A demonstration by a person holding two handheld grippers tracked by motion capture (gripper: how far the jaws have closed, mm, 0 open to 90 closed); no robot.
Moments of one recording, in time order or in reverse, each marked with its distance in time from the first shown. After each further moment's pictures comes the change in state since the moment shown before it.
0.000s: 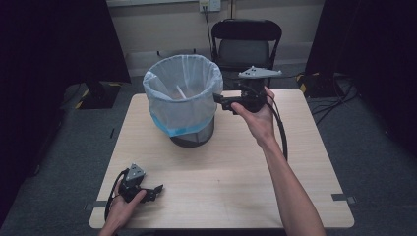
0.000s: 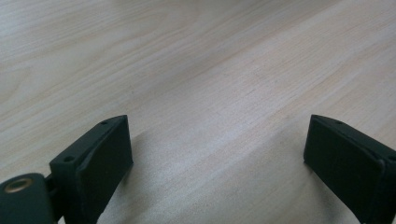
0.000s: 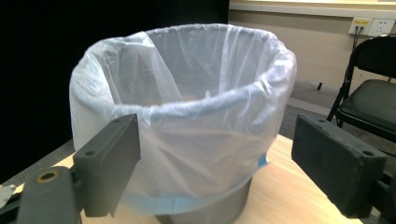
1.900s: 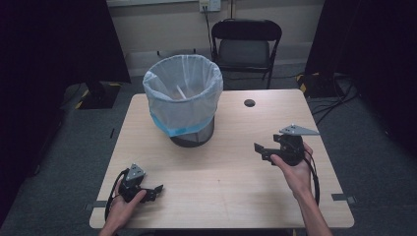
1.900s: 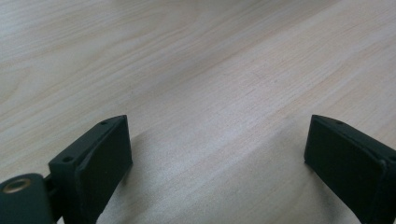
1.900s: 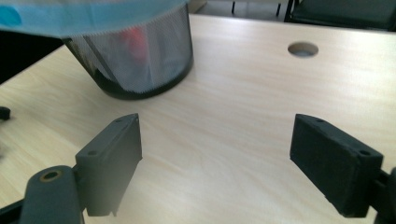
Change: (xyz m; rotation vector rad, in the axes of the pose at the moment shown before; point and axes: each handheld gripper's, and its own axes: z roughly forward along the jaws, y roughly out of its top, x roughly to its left) left arm 0.000 0.000 0.000 0.000 0.000 0.000; right arm -0.034 -0.154 -0.081 0.179 -0.166 0.147
